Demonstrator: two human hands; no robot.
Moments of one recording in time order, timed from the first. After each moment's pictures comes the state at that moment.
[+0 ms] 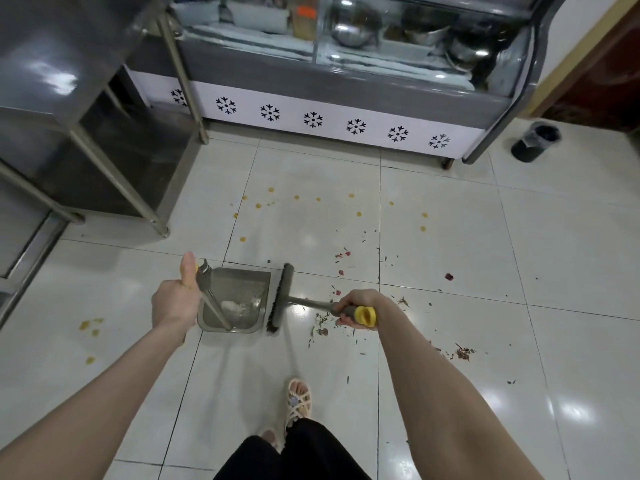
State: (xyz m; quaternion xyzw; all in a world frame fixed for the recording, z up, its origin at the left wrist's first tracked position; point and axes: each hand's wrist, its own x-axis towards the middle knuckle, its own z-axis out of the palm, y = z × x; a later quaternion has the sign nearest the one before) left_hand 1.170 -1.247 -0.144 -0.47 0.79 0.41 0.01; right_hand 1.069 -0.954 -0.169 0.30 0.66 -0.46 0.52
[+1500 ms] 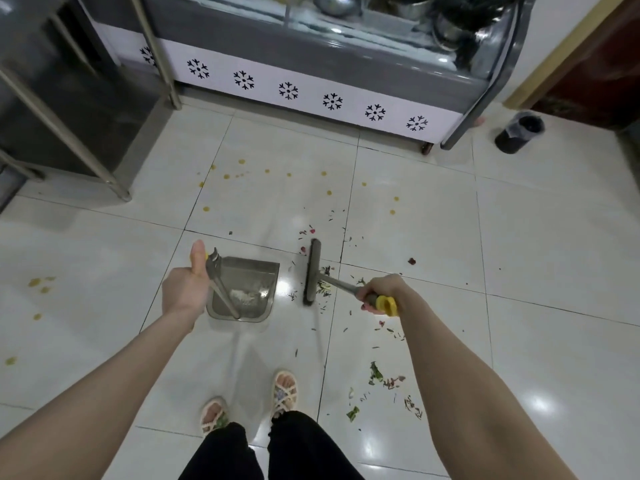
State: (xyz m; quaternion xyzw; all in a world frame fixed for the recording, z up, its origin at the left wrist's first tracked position) left_hand 1.177 -1.040 -0.160 -0.48 0.77 0.43 0.02; right_hand 1.057 -0.732 -0.167 0.28 0.76 -0.39 0.43
